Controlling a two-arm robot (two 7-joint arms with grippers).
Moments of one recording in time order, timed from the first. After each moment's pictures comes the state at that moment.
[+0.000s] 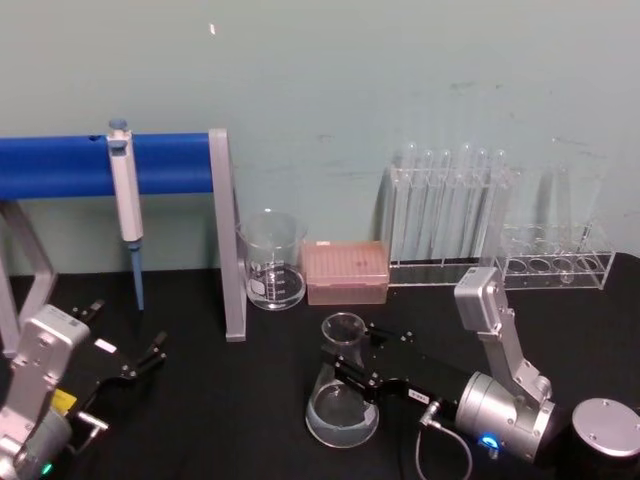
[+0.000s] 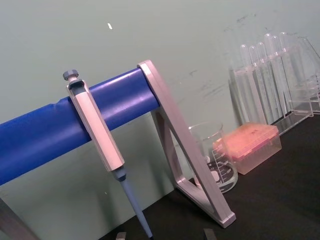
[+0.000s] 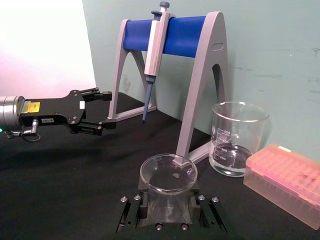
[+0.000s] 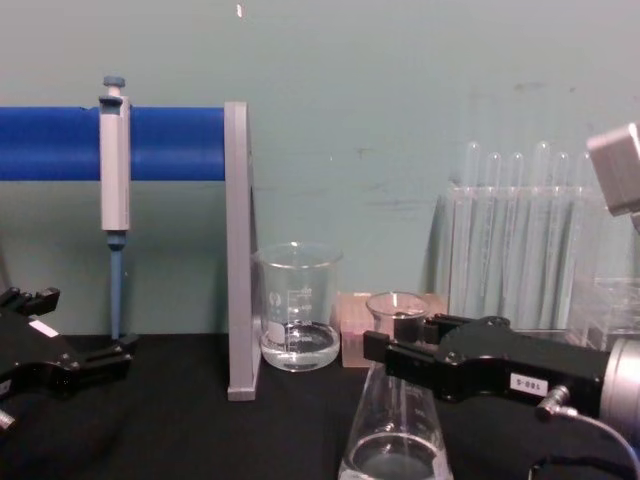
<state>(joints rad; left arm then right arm) -0.20 0.60 0.45 -1.41 -0.25 -0.12 0.03 0.38 0.35 -0.50 -1.23 0.43 -0.08 0.60</state>
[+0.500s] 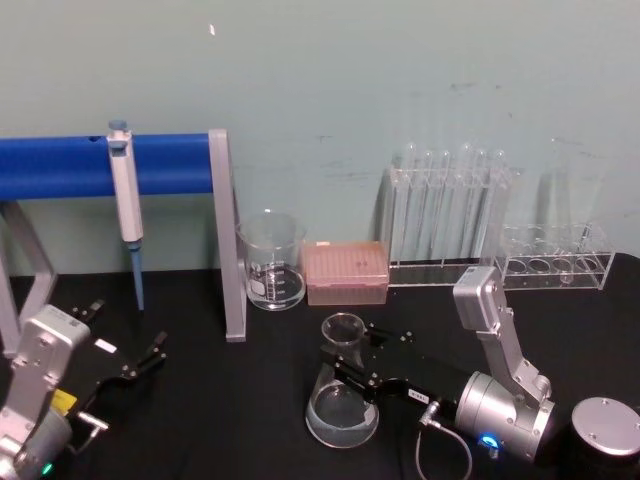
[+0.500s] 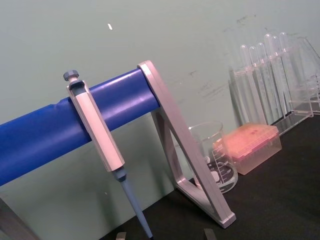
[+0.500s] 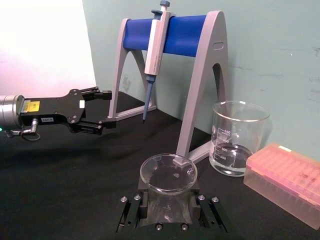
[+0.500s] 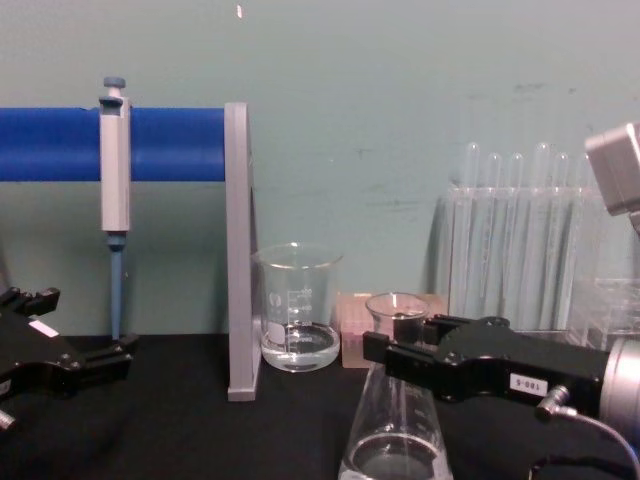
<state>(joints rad) -0.20 0.60 0.45 -1.41 -0.25 -0.12 0.03 0.39 0.35 -0.50 -1.23 0.43 -0.07 0.60</state>
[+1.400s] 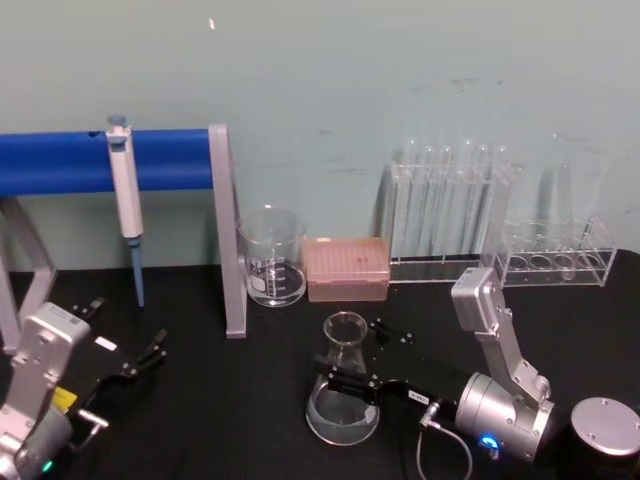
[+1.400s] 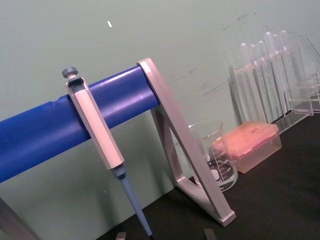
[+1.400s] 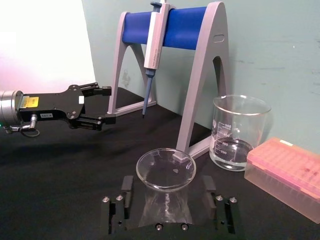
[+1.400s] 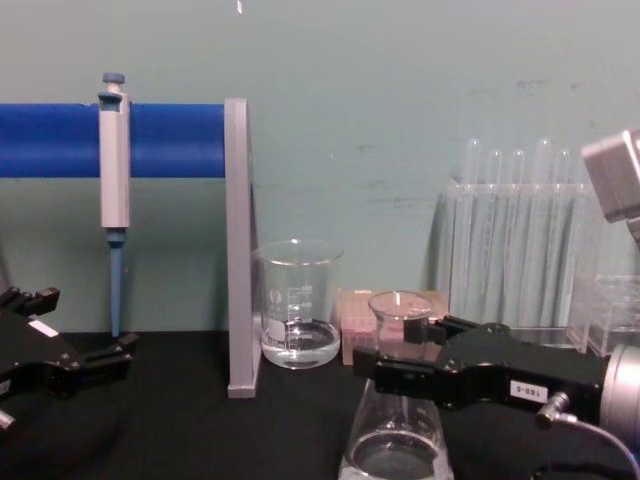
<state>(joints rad) -0.20 0.60 0.45 -1.41 -0.25 -0.12 0.03 0.38 0.35 -0.50 -1.23 0.43 -0.07 0.60</state>
